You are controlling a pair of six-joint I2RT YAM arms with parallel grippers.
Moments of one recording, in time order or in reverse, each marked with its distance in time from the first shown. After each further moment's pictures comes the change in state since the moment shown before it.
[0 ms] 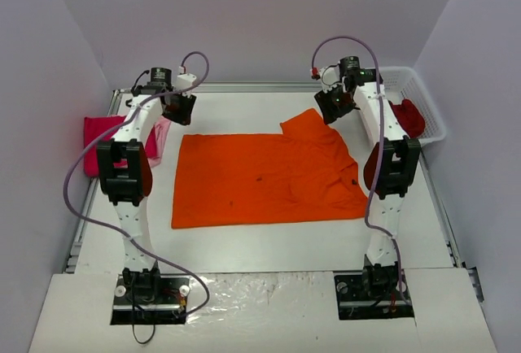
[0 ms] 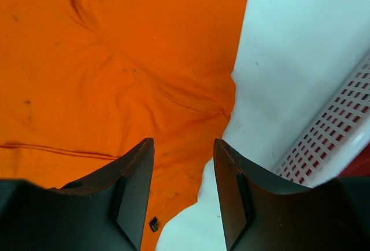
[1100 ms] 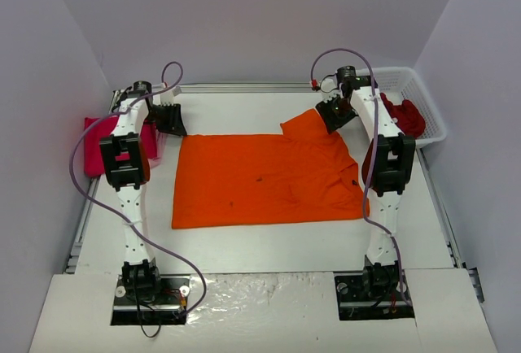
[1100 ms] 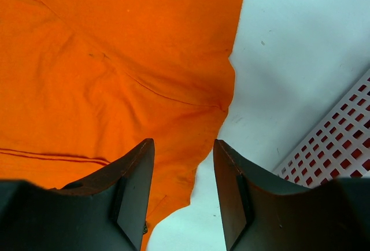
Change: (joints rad) left arm 0.192 0.470 0.414 -0.228 0.426 -0.105; right arm -0.007 0.087 -0.036 0.000 0.081 -0.023
